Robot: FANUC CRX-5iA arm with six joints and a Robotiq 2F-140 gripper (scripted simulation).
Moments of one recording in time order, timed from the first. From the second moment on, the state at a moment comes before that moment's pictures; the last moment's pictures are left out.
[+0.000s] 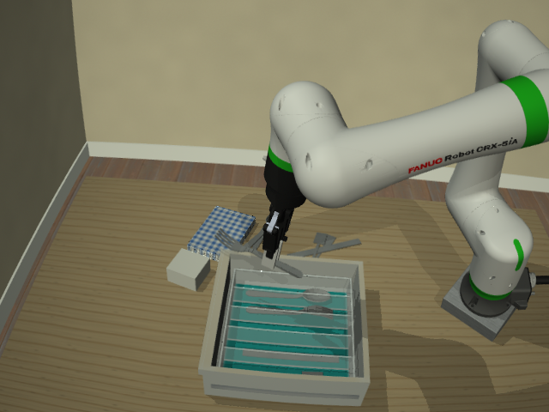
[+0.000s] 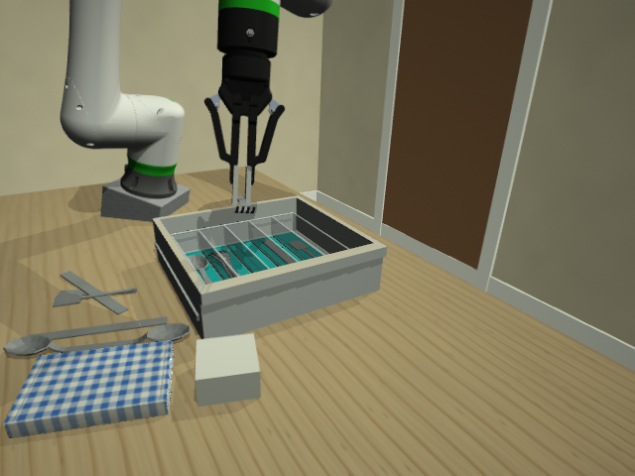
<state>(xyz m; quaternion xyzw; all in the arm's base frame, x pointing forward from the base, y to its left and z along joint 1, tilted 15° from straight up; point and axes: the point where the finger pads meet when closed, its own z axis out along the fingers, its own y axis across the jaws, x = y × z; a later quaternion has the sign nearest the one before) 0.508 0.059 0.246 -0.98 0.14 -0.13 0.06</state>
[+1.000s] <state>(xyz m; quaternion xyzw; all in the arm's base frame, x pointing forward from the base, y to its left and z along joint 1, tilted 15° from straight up) 0.507 0.058 0.245 -0.99 0.07 -0.08 0.12</state>
